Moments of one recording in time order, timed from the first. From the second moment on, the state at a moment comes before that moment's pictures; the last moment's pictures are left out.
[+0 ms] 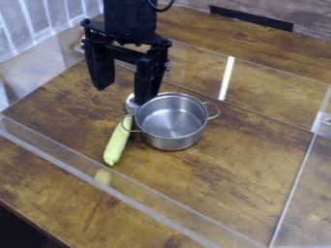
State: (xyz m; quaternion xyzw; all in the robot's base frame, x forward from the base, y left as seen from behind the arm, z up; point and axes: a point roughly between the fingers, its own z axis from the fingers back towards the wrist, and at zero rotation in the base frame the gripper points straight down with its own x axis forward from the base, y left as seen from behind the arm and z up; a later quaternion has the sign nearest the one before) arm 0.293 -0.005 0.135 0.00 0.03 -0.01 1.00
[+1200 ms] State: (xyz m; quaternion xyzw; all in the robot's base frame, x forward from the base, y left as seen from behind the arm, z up) arm 0.328 0.046 0.078 0.05 -0.01 0.10 0.99
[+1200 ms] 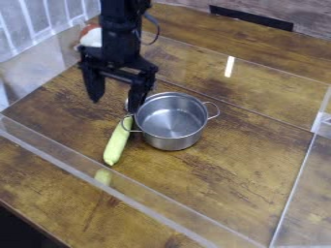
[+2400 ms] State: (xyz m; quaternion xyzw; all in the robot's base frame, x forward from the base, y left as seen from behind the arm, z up) arm 0.349 0.057 0.089 0.06 -0.08 0.07 0.99
